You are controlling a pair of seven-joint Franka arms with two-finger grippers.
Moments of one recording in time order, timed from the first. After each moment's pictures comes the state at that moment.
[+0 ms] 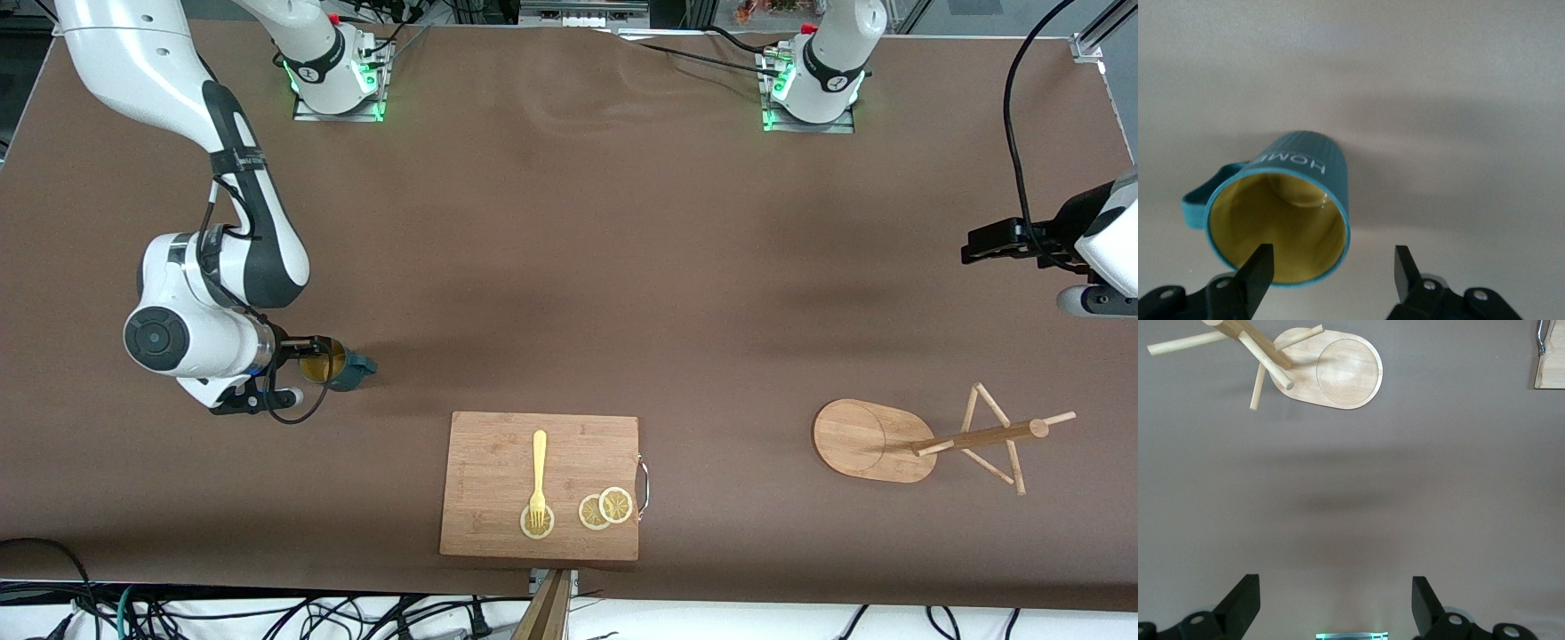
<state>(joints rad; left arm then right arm) 0.00 0.27 0.02 -1.28 -0.04 1.35 0.02 0.19 0.61 -0.09 -1.60 0.03 2.00 -0.01</state>
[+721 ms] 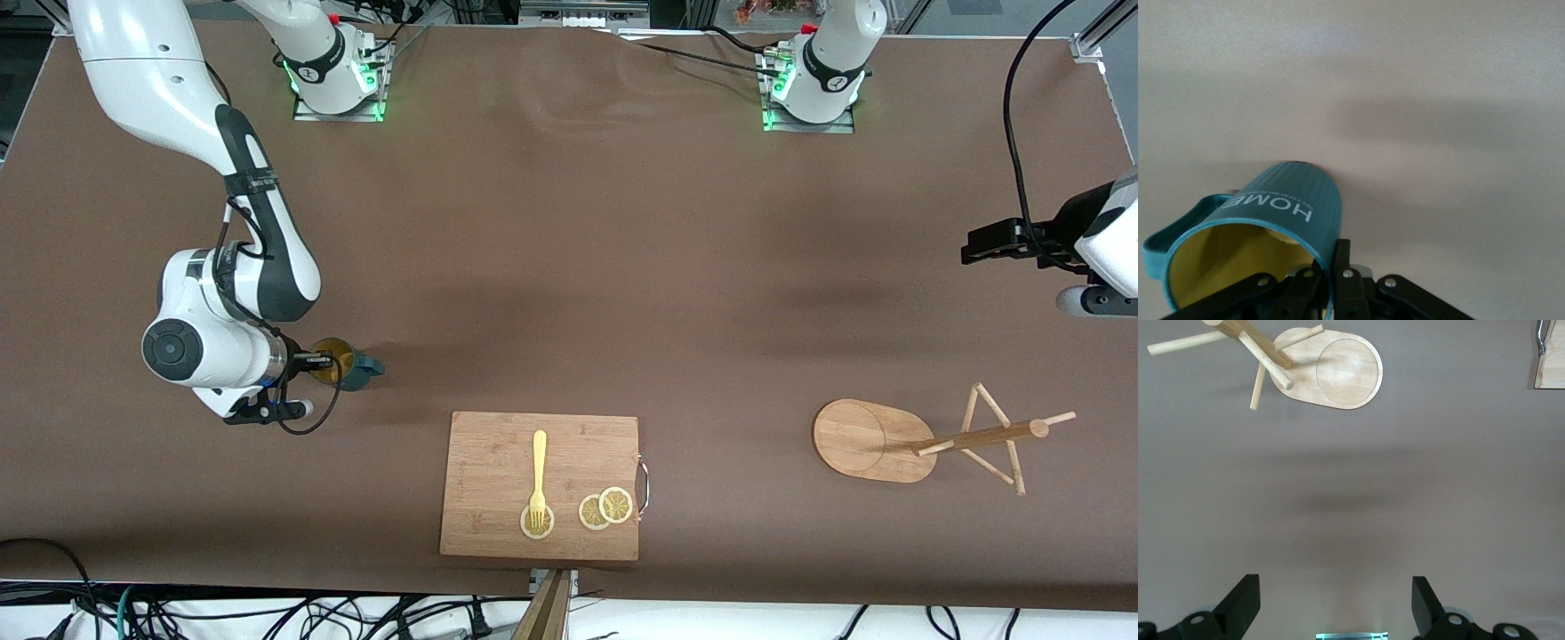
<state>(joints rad) 0.00 0.27 0.02 -1.28 -0.04 1.35 0.02 0.19 0.66 -0.08 -1.58 0.07 2.06 -0.02</state>
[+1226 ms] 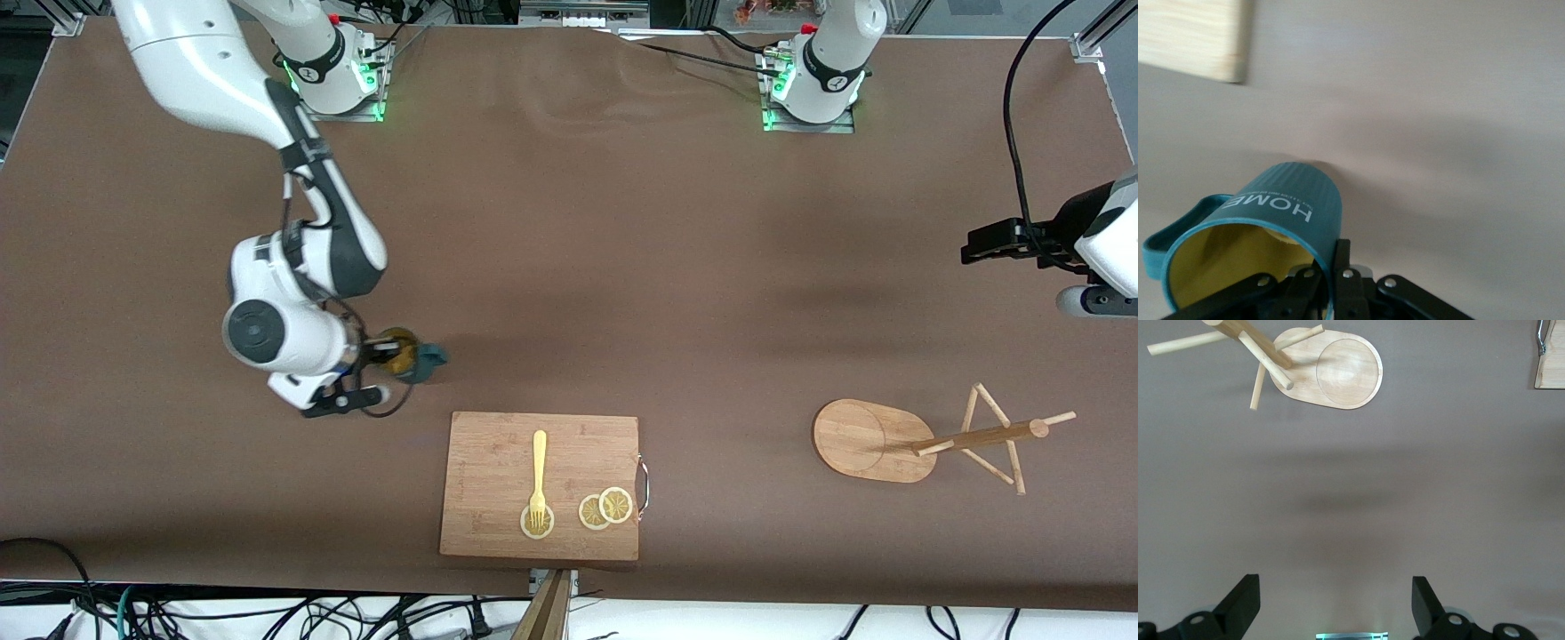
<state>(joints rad) 0.00 0.27 0.02 -1.28 -0.04 1.35 0.02 0.33 0.64 0.01 -1.54 0.08 2.04 0.09</state>
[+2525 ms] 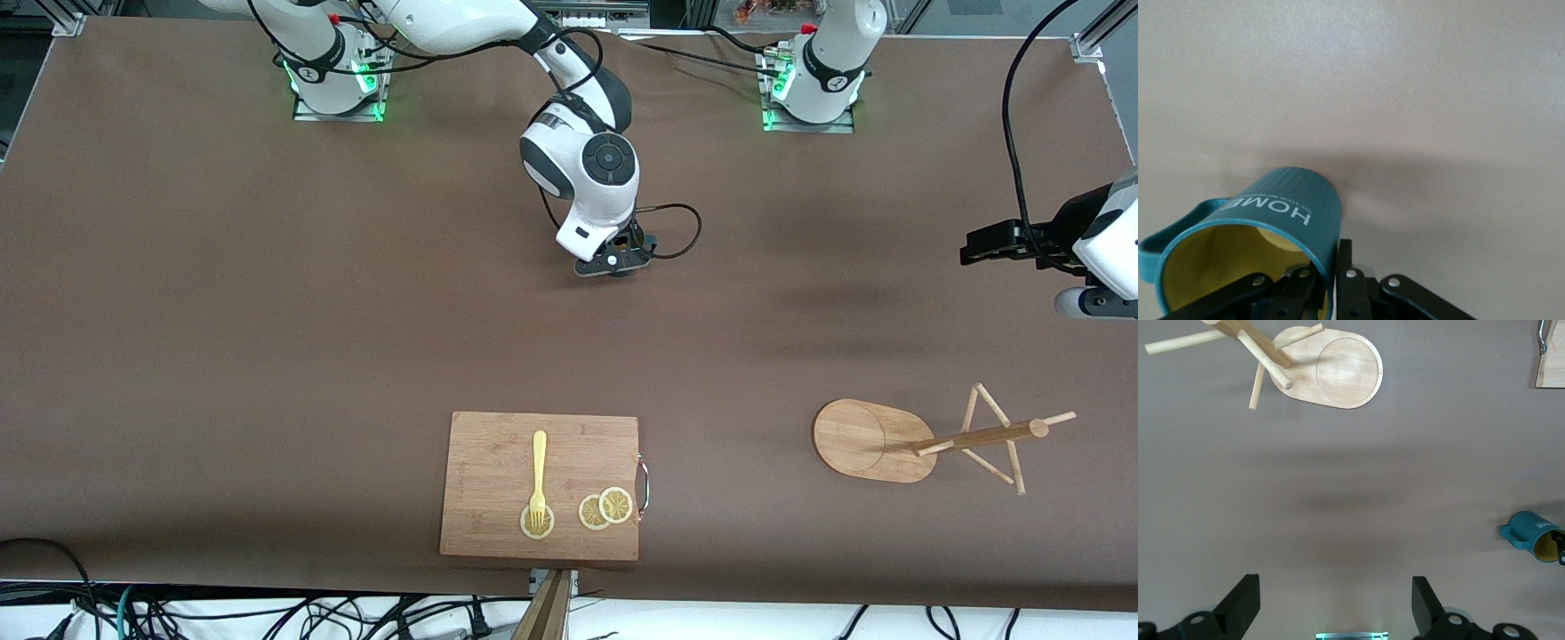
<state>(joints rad) 0.00 0.28 0.02 -1.28 -0.04 1.35 0.02 0.91 0.78 0.02 -1.41 0.08 2.13 0.71</state>
